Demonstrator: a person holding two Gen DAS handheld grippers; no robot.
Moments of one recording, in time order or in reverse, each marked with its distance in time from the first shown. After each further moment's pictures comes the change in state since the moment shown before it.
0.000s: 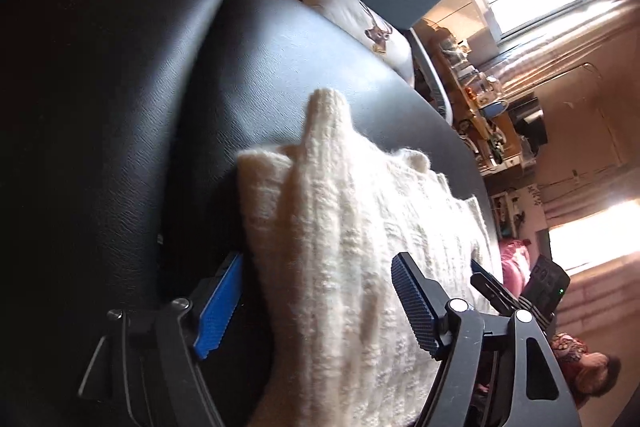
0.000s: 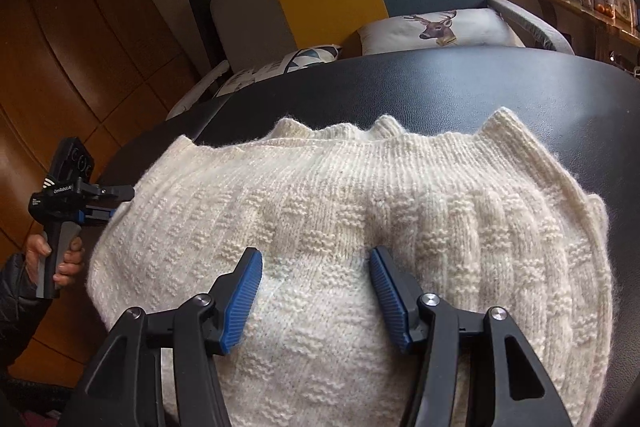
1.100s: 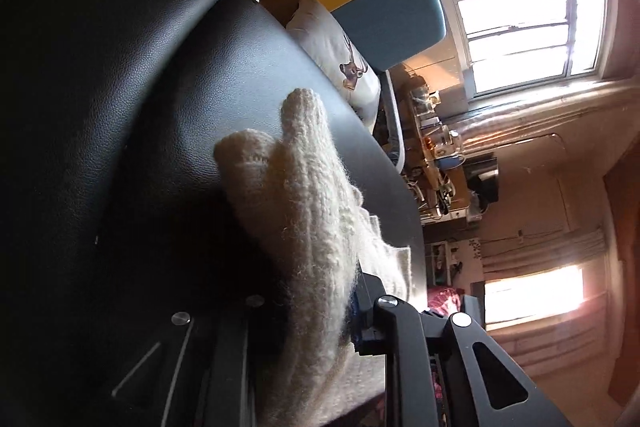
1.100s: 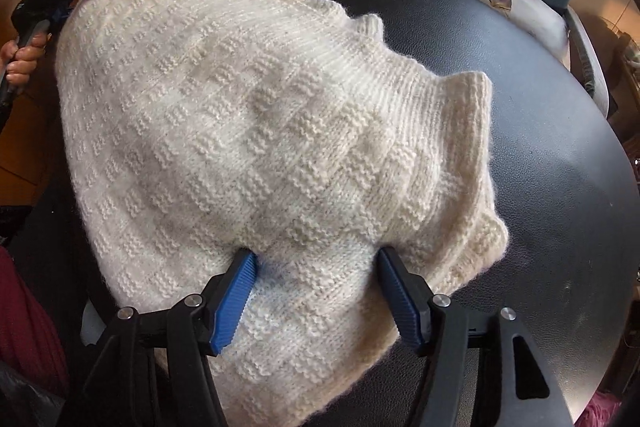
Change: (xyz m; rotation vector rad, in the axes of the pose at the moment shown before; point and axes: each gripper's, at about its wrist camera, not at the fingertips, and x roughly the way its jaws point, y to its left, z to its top) left arm -0.006 -0.016 0.029 -0.232 -0.091 -0.227; right arm 0.000 -0.034 -0.001 -0.417 0.511 -0.171
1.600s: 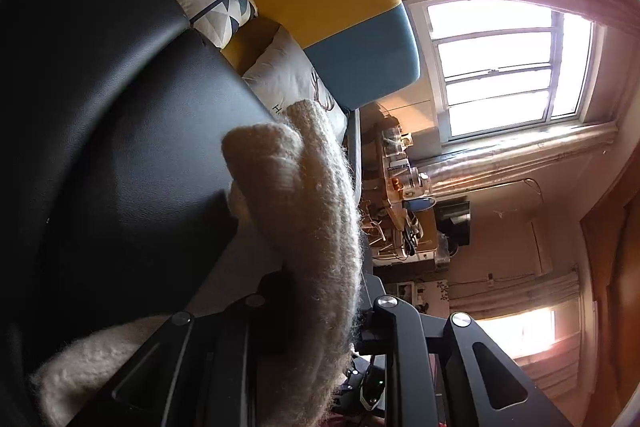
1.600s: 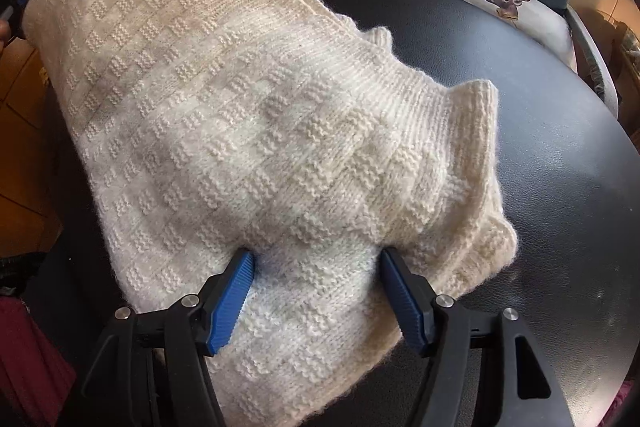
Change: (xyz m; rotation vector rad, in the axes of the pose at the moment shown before) left arm -0.015 -0.097 -0.001 -0.053 -0.126 -0.046; right arm -0.004 0.024 0.013 0.059 -0.109 0.066
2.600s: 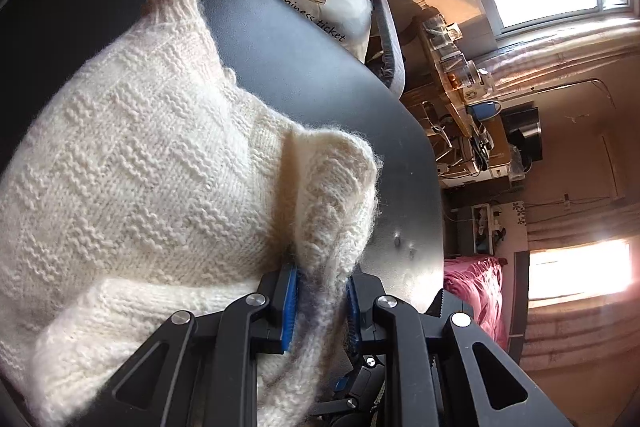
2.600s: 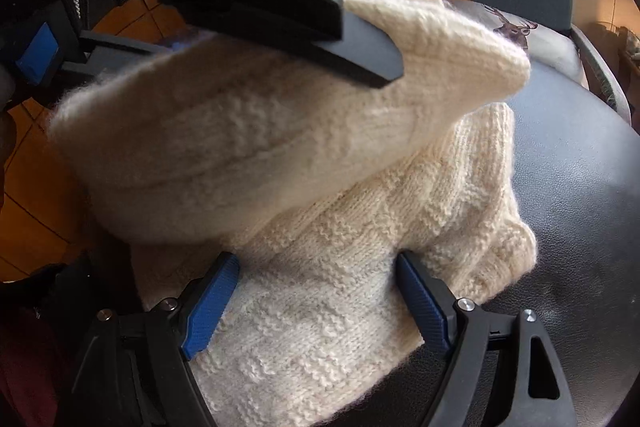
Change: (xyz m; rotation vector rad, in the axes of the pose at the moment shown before) left arm 0.184 -0.050 -0.149 0.151 0.264 0.256; right arm -0.028 -0.039 -0.041 -0.017 -0.225 0.082
